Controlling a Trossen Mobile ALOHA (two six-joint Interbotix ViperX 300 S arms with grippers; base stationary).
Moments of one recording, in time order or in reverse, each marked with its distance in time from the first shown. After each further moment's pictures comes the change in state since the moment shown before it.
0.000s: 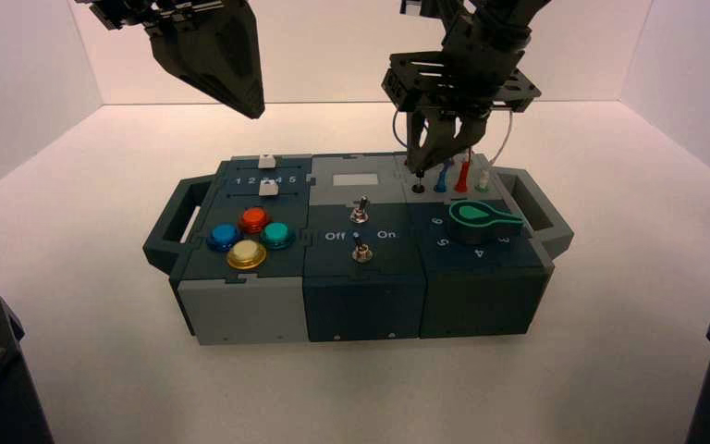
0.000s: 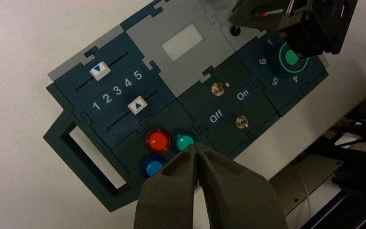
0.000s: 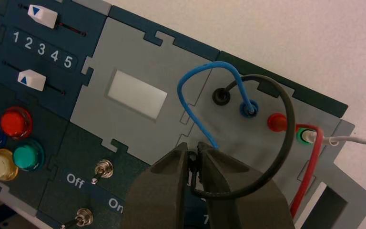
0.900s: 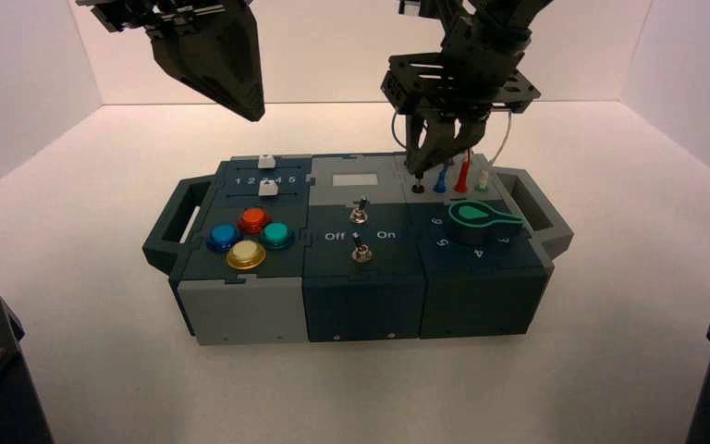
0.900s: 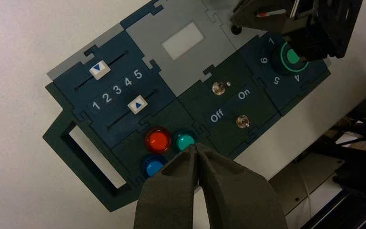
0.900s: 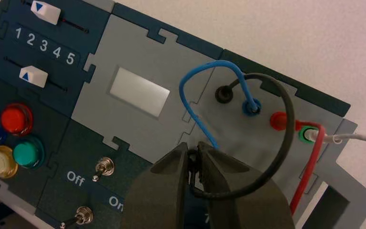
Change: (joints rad) left arm 0.000 0.008 0.000 0.000 0.000 0.002; right arm 0.021 -0.008 0.020 -0.003 -0.006 0.000
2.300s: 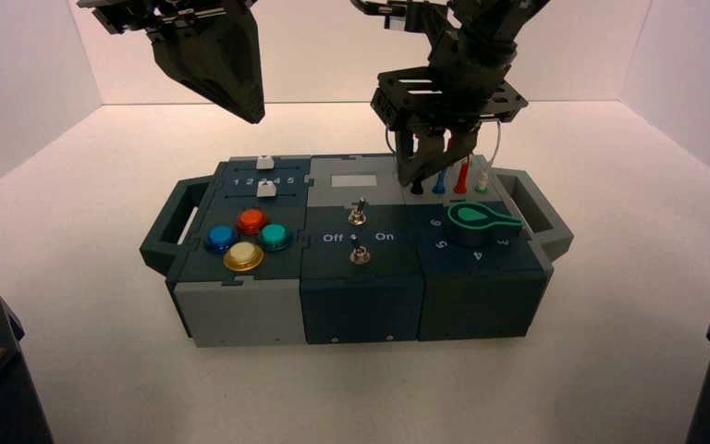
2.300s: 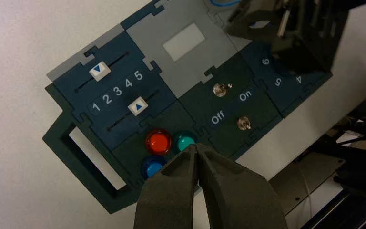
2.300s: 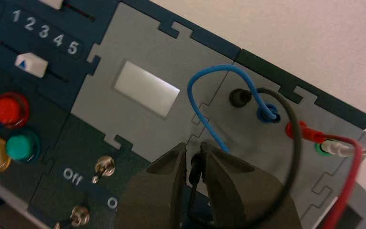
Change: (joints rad) left arm 0.000 0.006 0.000 0.005 -0.002 0.000; right arm 0.052 0.015 -0.017 -0.020 -0.002 -0.003
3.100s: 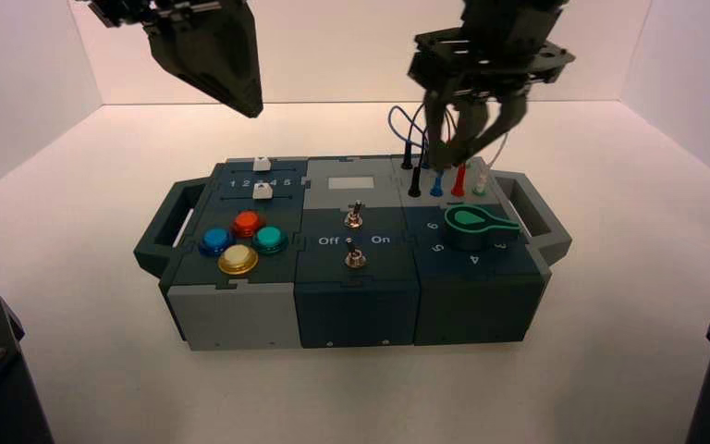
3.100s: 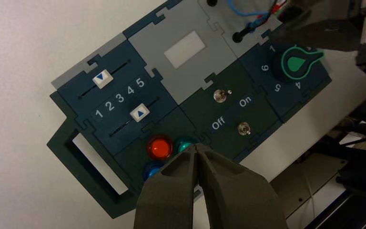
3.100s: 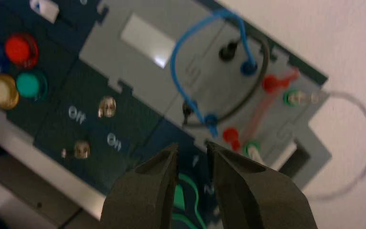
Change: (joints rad) left arm 0.000 -0.023 0.000 0.009 0.005 0.000; right arm -0.008 -0.178 0.020 -0.112 0.265 0.021
